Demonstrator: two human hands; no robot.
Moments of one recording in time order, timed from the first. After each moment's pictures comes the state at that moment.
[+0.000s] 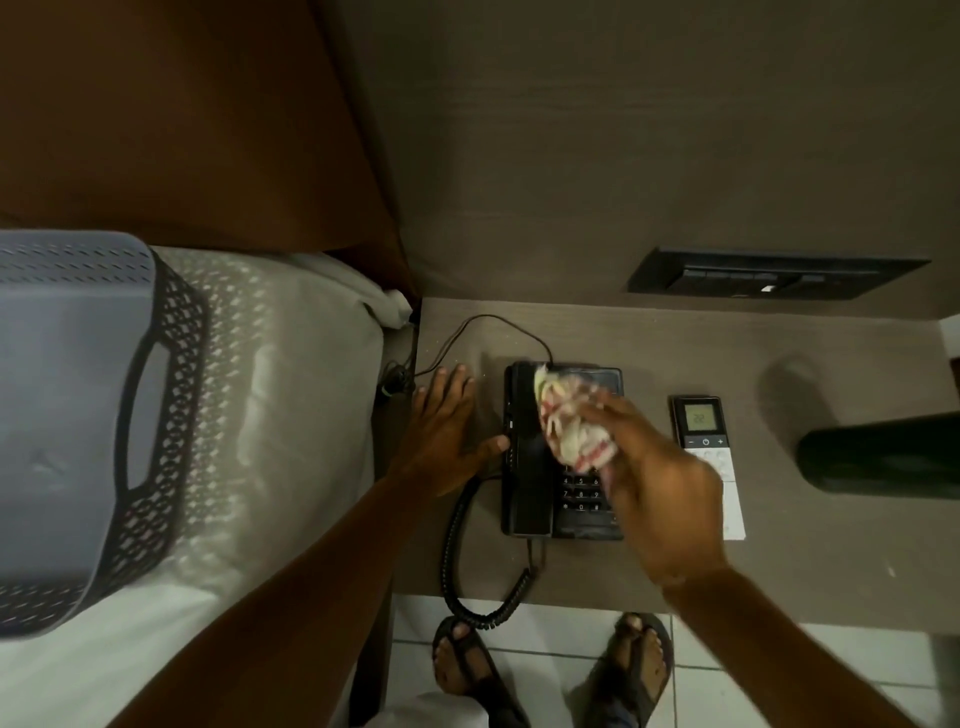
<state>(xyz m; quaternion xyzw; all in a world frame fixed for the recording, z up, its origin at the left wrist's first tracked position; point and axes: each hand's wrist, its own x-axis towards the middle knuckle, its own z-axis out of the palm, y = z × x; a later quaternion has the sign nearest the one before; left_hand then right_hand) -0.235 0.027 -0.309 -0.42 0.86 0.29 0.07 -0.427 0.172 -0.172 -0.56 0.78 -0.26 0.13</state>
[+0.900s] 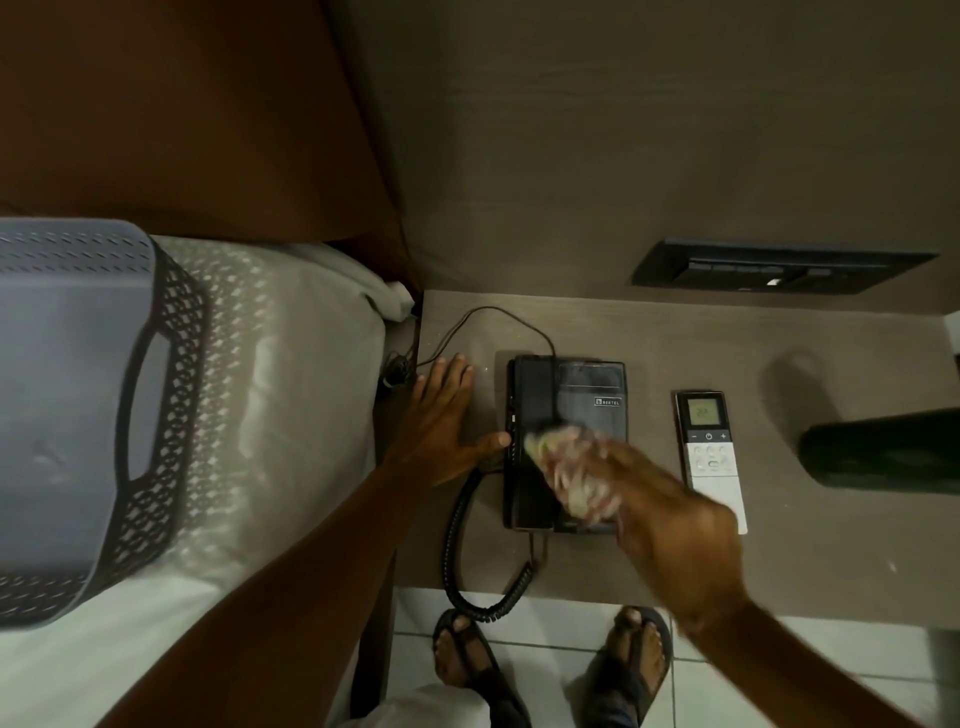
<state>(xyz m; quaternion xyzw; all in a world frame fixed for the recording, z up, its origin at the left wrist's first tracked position) -0.230 0.019 -0.315 -0.41 0.87 0.28 0.06 -0.427 0.210 -0.179 -0.63 0.74 -0.19 0.13</state>
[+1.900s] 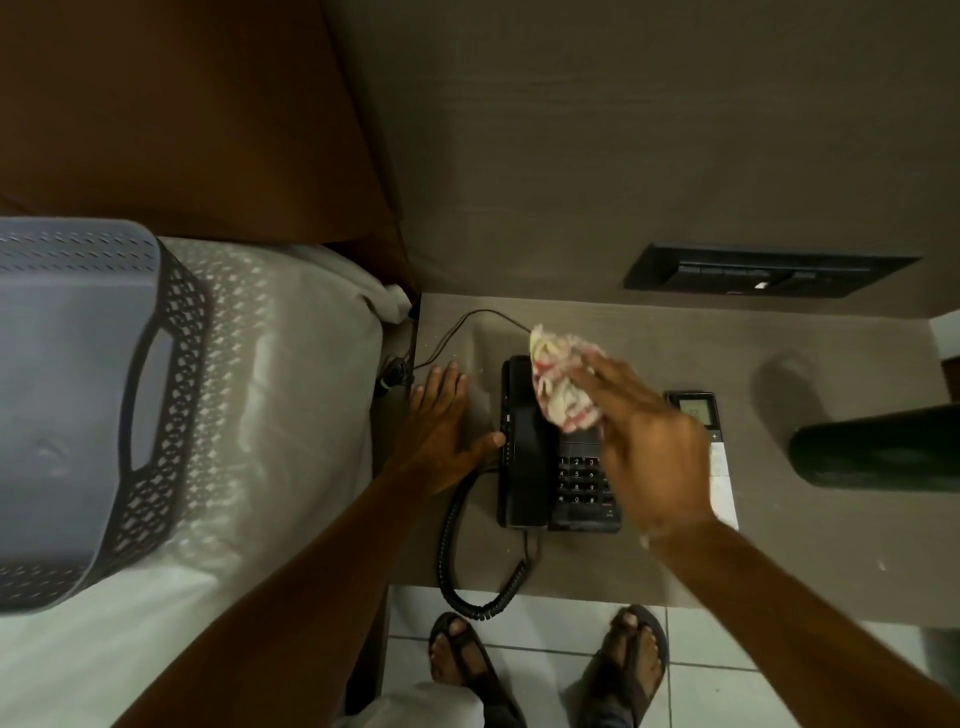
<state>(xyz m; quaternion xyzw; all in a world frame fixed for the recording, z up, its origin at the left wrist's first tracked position) -0.230 0.032 -0.313 -0.43 0.85 0.29 0.05 -0.433 0.151 -0.167 -0.59 0.77 -0.22 0.08</state>
